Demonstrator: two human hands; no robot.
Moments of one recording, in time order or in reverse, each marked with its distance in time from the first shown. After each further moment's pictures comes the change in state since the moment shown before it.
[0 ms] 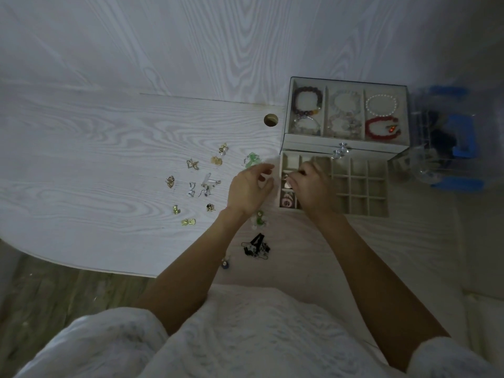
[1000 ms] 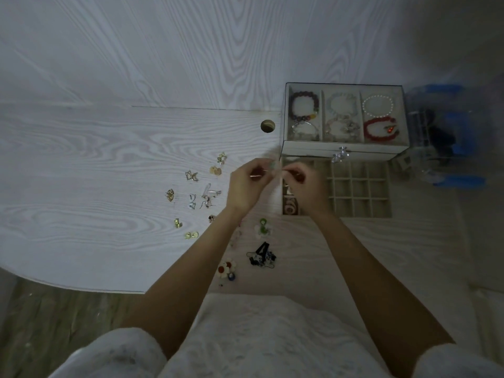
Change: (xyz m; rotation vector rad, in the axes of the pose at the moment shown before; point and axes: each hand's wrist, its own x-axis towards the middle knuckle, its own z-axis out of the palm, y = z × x) left_hand 0.018 0.011 -0.022 -0.417 0.003 -0.097; right_hand 0.017 -0.021 -0.004 0.764 0.048 0.355
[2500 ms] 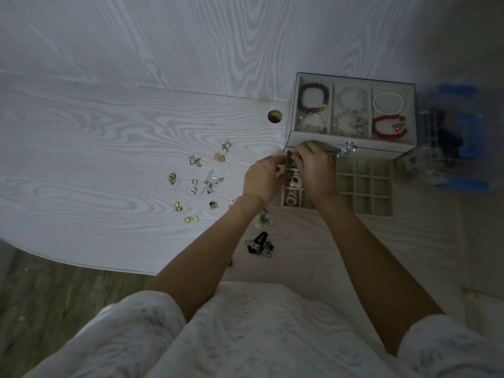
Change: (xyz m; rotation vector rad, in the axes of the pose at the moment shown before) left_hand 0.000 -0.002 0.028 0.476 -0.102 0.087; right_hand 0.023 0.002 -0.006 -0.575 0.048 -0.346
